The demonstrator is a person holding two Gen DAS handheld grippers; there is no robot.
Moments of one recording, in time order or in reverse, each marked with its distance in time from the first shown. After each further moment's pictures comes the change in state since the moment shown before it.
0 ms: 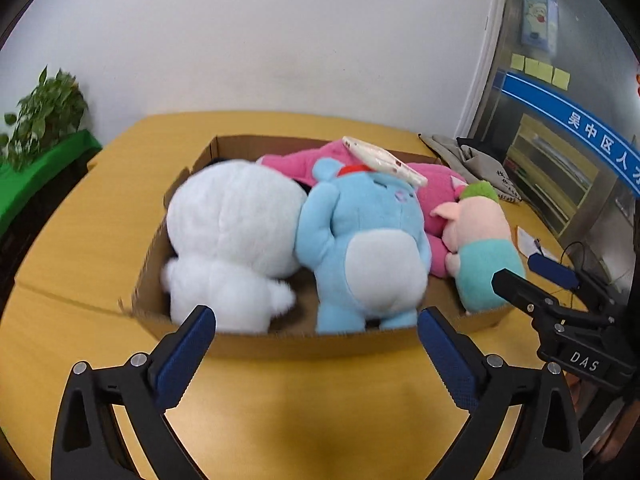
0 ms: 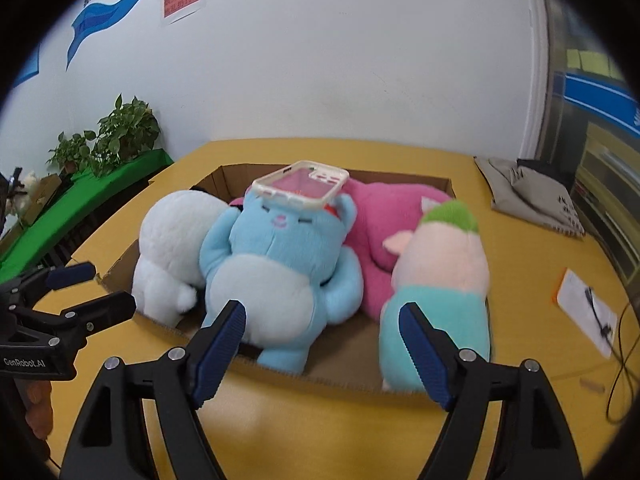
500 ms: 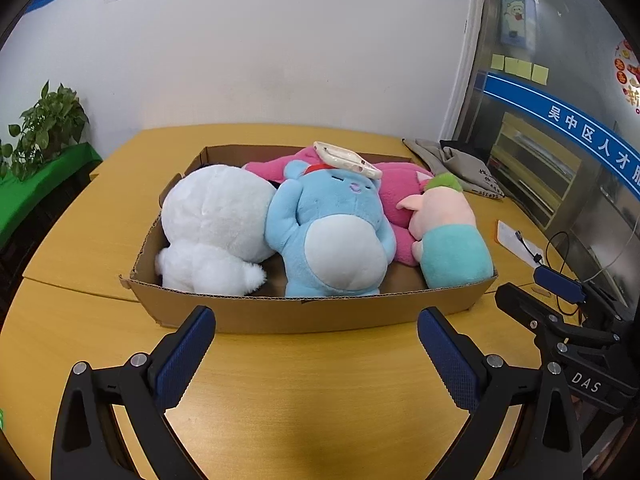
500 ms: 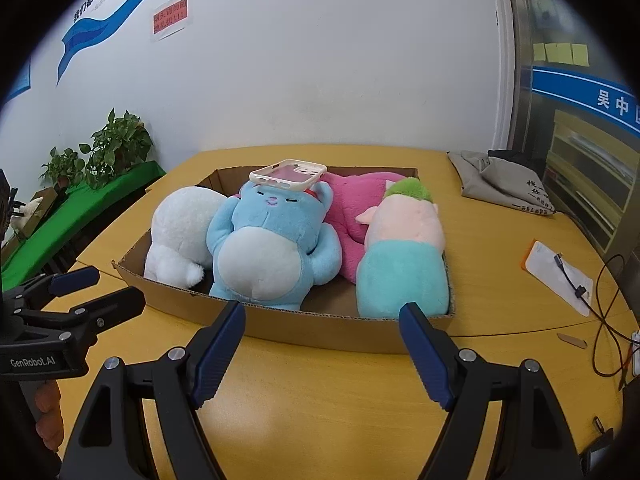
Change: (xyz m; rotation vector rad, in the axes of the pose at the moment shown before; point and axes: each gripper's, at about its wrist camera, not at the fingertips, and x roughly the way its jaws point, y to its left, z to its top) left arm -0.038 -0.041 -0.023 0.041 -0.068 0.011; right arm -0.057 -0.007 -0.030 0.032 -0.040 -0.044
